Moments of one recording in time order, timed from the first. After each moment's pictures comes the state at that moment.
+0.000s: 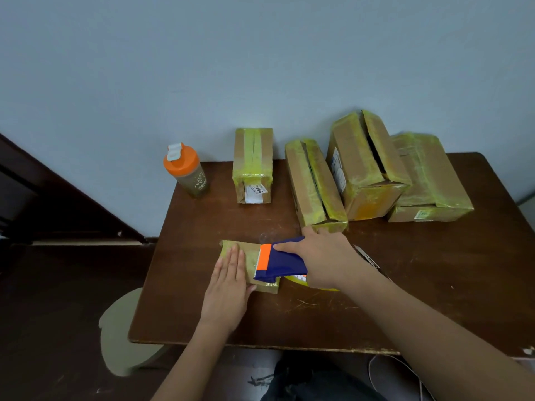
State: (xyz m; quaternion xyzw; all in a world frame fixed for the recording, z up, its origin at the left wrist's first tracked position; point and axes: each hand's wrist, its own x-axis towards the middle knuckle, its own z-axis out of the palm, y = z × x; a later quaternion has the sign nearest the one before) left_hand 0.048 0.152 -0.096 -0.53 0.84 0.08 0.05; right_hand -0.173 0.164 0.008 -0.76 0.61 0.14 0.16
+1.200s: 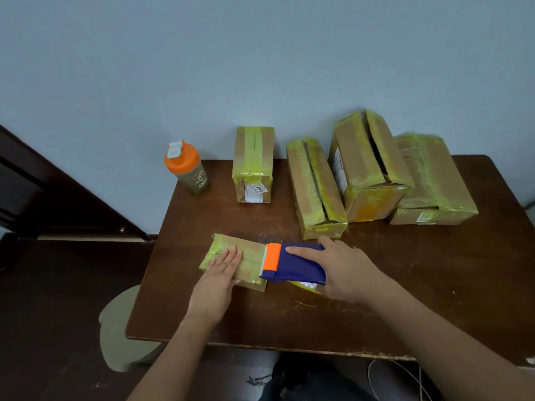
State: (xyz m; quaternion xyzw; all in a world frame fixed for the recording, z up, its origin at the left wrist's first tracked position) left_hand 0.066 0.132 -0.105 -0.53 0.83 0.17 0.01; right_hand -0.212 0.187 -0.030 -0.76 0.61 0.05 0.21
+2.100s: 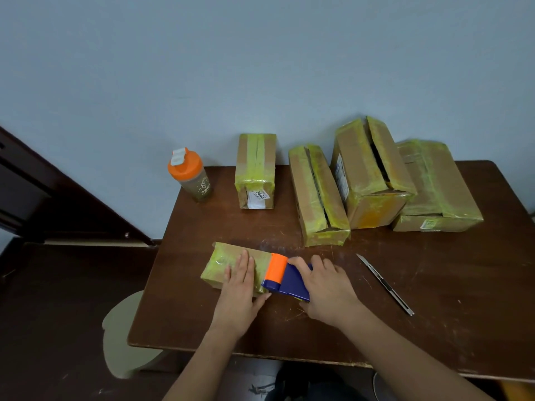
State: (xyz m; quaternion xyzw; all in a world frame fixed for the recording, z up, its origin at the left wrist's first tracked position) left_hand 0.022 0.155 -0.096 -0.55 0.82 0.15 0.03; right_hand -0.175 0.195 -0.072 -0.72 0.68 0.04 0.16
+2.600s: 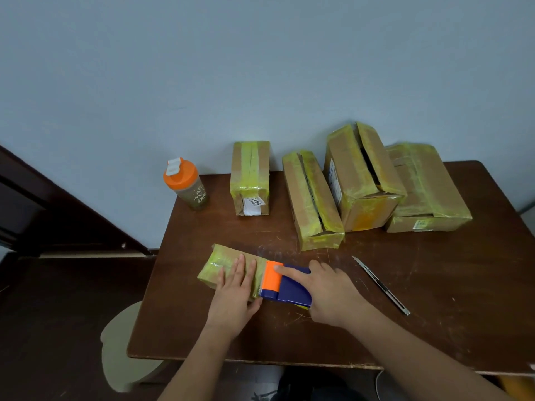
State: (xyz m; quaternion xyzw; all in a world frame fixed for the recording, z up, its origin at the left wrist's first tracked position) left_hand 0.028 0.143 -0.092 -0.52 0.84 0.12 0.09; right_hand -0.188 0.195 -0.047 -0.74 0.63 0.05 0.22
